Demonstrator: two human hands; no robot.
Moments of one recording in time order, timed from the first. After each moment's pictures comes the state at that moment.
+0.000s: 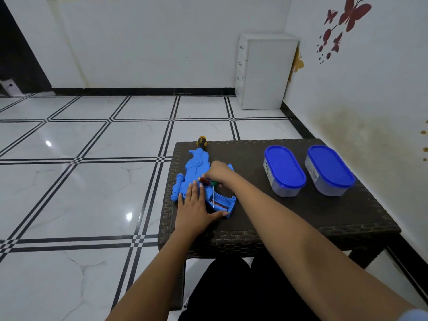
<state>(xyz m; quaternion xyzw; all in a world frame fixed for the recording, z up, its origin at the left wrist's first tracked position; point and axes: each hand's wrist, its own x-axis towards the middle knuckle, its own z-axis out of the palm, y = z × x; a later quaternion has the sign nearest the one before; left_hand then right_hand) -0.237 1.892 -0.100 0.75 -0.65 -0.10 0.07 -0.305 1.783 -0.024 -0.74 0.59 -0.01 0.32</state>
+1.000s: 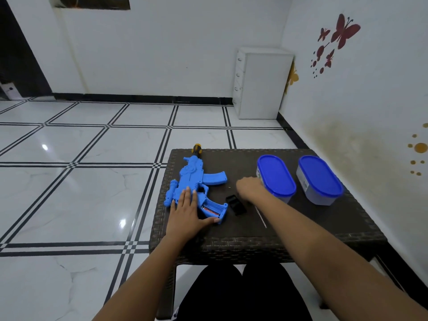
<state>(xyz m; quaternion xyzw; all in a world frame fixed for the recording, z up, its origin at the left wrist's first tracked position) -0.238 1.895 -0.091 0.75 -0.65 -0.12 0.06 -0.397 1.783 -0.034 -0.81 0.55 0.20 -0.01</state>
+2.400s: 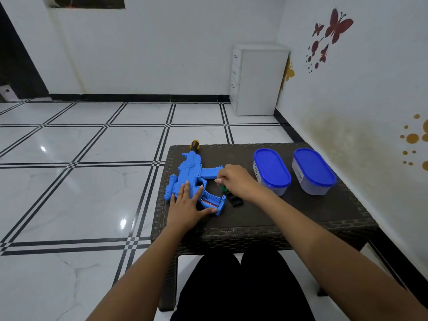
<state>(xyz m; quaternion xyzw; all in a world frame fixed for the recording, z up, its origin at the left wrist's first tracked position) -0.236 1.897 -0.094 0.74 -0.65 -0.12 0.09 -0.387 1.851 0.017 -0.87 0.46 -0.07 0.15</state>
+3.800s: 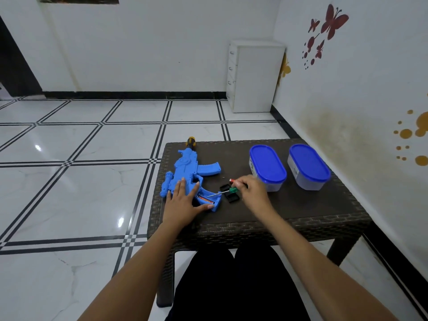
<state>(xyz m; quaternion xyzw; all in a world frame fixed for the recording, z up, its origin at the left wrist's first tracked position) -0.235 1.897 -0.092 0.74 -0.65 -0.13 0.07 -0.428 1.869 -0.033 -0.71 0.57 -0.31 0.27</state>
